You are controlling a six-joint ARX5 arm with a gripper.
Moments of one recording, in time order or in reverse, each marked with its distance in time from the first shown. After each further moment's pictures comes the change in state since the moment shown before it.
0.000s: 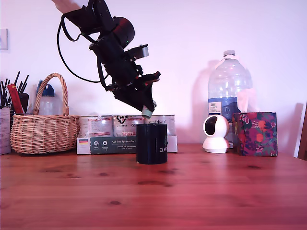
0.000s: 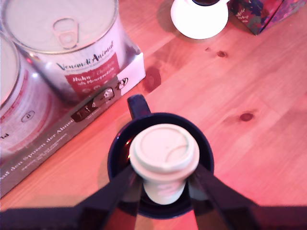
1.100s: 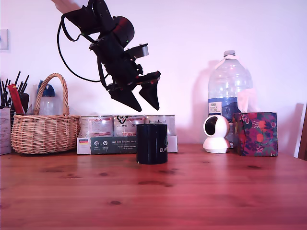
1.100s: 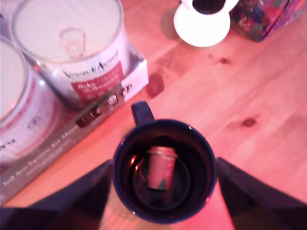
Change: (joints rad) arm 0.002 -0.002 0.000 0.000 0.014 0.000
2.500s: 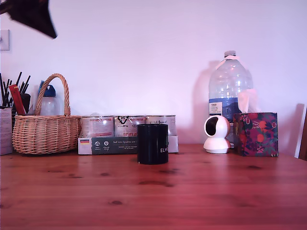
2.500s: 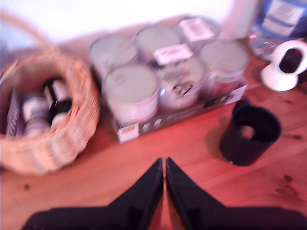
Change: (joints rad) arm 0.393 -0.762 -0.623 0.103 0.061 -0.074
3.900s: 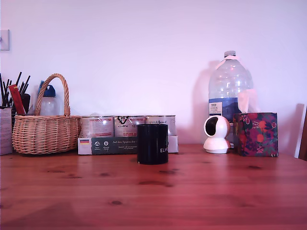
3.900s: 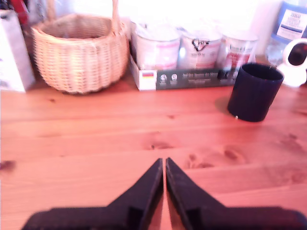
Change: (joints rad) arm 0.085 -1.127 -1.131 0.338 -0.056 -0.157
